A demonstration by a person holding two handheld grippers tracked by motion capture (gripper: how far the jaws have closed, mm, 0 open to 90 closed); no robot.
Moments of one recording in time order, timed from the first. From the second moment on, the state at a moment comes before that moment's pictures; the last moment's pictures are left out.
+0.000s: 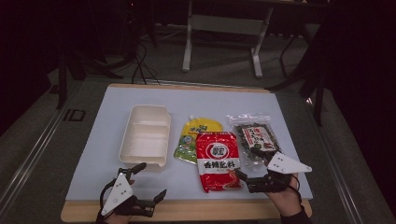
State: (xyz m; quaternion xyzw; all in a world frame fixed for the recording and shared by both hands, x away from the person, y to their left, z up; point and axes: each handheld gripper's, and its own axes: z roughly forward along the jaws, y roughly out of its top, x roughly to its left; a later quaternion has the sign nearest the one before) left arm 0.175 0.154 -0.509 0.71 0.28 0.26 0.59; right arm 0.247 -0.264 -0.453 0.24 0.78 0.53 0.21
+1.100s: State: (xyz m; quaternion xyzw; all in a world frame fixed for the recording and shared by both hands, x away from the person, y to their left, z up) left arm 0.175 0.153 -0.510 0.71 0.27 0.26 0.59; right arm 0.370 -0.241 -0.463 0.31 0.82 0.44 0.17
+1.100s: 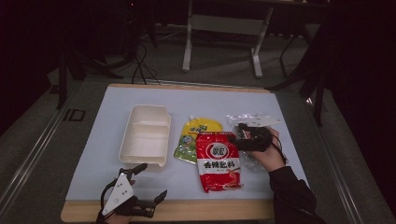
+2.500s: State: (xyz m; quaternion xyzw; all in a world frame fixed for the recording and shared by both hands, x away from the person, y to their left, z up) left arm 0.175 0.151 -0.512 0.72 0.27 0.27 0.57; right arm 0.430 -0.231 -0.514 0.32 0.90 0.28 0.10
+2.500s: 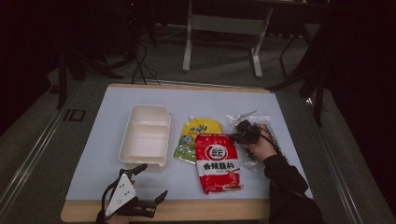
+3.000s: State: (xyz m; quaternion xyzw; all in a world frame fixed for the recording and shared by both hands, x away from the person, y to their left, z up) left arm 0.175 0.147 -0.510 0.73 0.28 0.27 0.57; right arm 0.408 -0.244 -0.478 0.31 0.89 0.33 0.11
